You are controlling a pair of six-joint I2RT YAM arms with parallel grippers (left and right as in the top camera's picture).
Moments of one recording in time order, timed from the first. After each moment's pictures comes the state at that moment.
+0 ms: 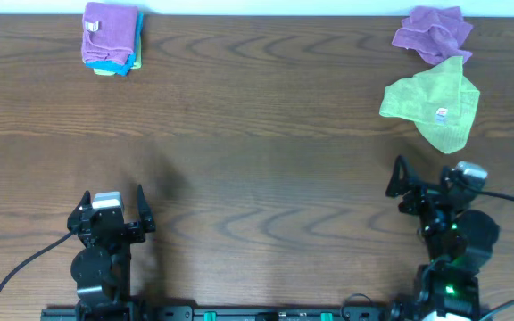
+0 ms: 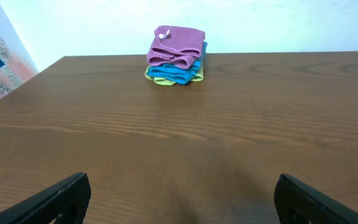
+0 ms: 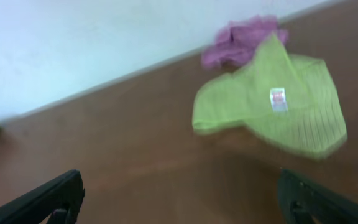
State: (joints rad) left arm 0.12 0.01 0.09 -0.30 -0.03 0.07; right arm -0.25 0.56 0.23 0.10 -0.24 0.31
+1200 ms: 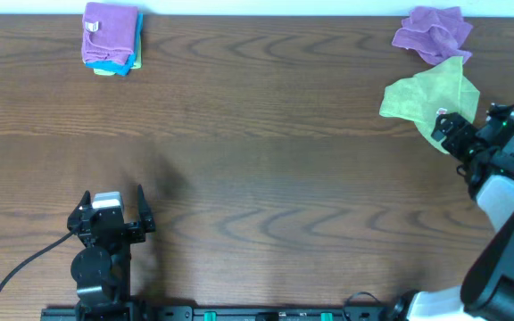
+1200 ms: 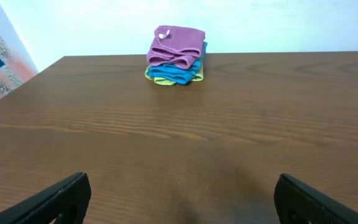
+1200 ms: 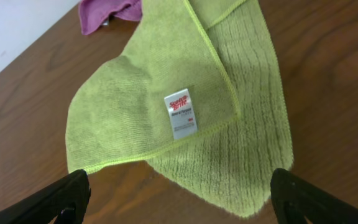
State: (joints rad) left arm 0.12 0.01 0.09 -0.30 -0.03 0.07; right arm -0.49 1.66 0.82 0.12 -0.32 0.31
